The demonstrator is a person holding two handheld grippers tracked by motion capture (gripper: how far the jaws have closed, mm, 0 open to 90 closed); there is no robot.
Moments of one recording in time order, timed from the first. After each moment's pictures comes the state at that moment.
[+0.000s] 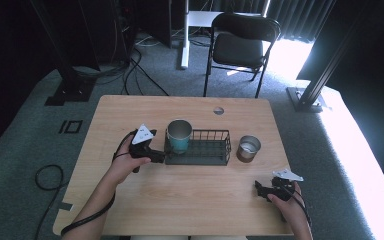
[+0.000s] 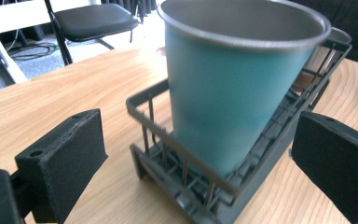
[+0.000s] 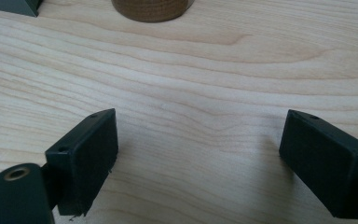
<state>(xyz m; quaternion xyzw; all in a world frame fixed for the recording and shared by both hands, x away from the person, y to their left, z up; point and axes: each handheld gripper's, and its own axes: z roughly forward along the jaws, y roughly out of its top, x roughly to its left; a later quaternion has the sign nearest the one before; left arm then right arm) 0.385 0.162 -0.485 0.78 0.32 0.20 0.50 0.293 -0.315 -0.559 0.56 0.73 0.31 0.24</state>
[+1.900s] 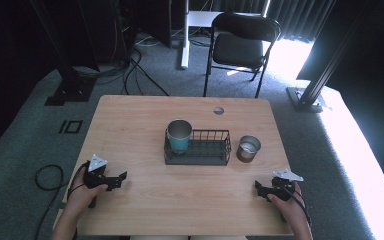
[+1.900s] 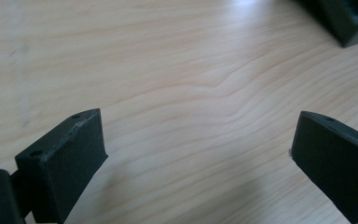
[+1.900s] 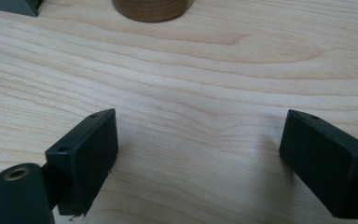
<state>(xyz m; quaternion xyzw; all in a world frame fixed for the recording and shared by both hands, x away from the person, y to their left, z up) 0.314 0.294 -0.552 0.75 0.51 0.21 0.37 0.293 -0.315 -0.559 0.56 0.73 0.31 0.24</state>
